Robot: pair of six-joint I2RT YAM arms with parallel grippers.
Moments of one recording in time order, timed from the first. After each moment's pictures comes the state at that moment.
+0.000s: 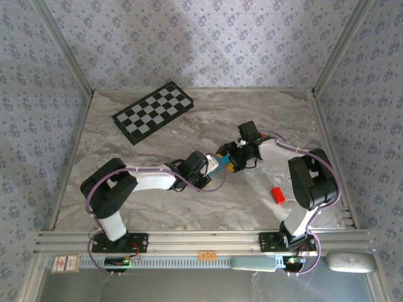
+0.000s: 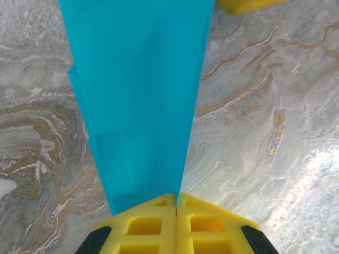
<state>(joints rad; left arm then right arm) -0.91 1.73 0.86 -0.05 -0.02 0.00 0.39 1.70 0.98 -0.37 -0.55 1.09</state>
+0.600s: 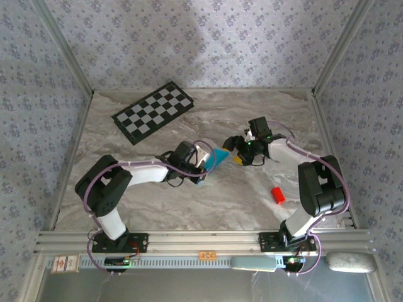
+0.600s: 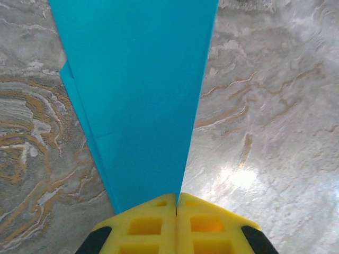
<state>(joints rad) -0.76 1.71 0.86 -0.04 0.32 -0.24 0.31 1.61 0.97 -0.36 -0.54 0.86</state>
